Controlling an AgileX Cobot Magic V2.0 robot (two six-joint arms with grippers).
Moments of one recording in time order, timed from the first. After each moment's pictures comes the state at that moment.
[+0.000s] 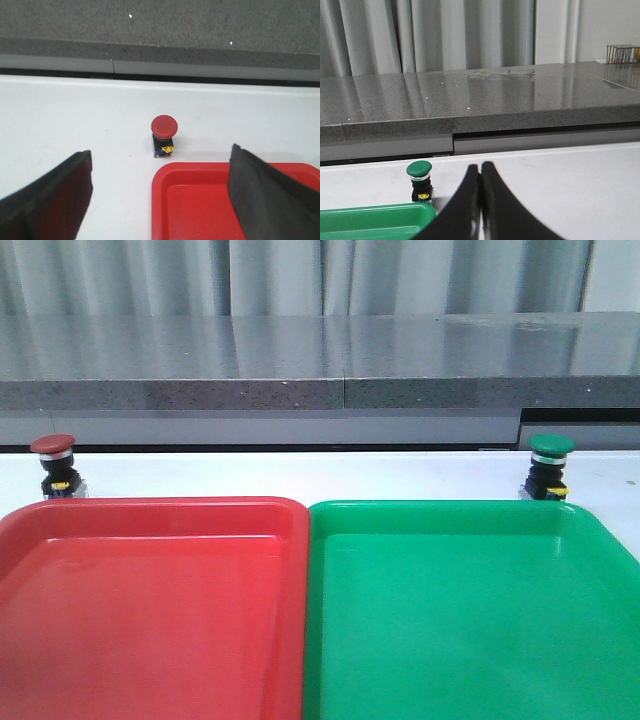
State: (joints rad) left arm -0.02 1.02 -0.87 -0.17 0.52 0.01; right arm -0.08 -0.01 0.03 0.00 -0.03 0.08
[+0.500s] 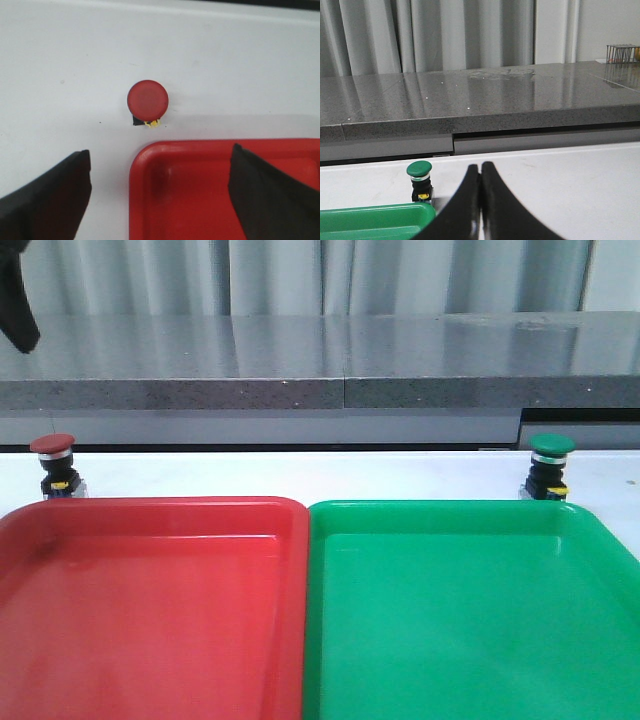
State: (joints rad) left arm -0.02 1.64 -1.36 -0.23 0.87 0.01; right arm -0.08 -0.01 0.03 0.00 -0.03 0.08
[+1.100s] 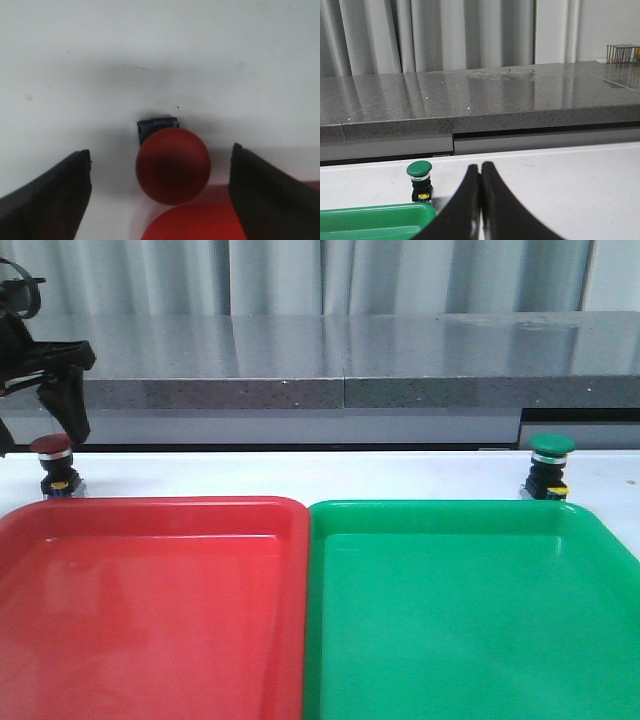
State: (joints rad) left arm -0.02 1.98 -1.52 -0.23 0.85 0.01; right arm -0.08 -0.01 0.03 0.00 -0.03 0.08
